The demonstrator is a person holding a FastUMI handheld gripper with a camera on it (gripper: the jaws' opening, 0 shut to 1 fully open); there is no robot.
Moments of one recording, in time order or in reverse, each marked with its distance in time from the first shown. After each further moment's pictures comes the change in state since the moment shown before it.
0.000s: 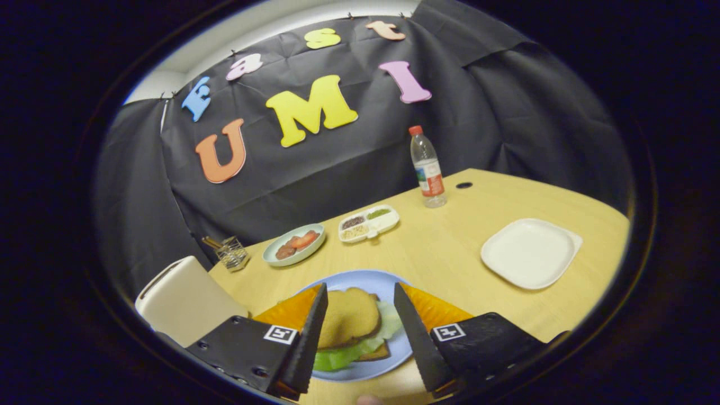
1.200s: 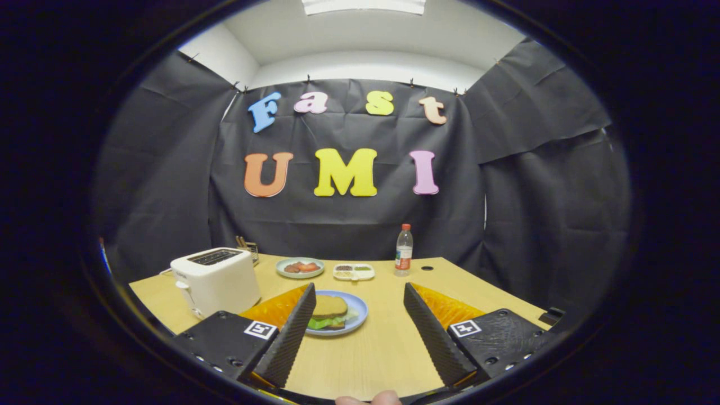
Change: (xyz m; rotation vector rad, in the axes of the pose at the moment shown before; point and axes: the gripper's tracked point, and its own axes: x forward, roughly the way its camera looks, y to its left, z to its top) arm -0.236 0.003 0.040 -0.314 -0.272 -0.007
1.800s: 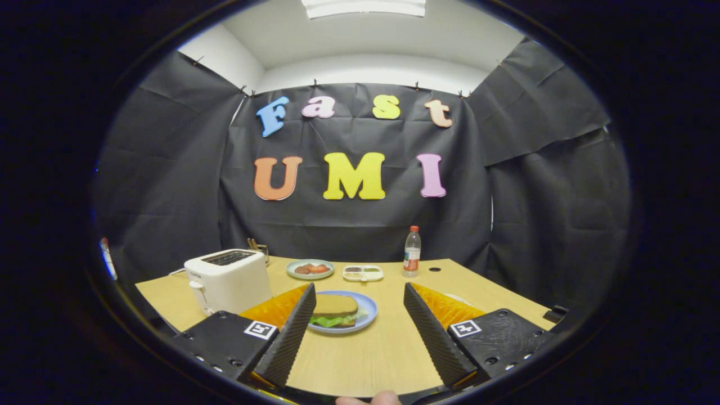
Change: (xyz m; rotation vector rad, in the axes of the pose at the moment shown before) arm -0.012 0.009 0.002 -0.002 -0.019 0.035
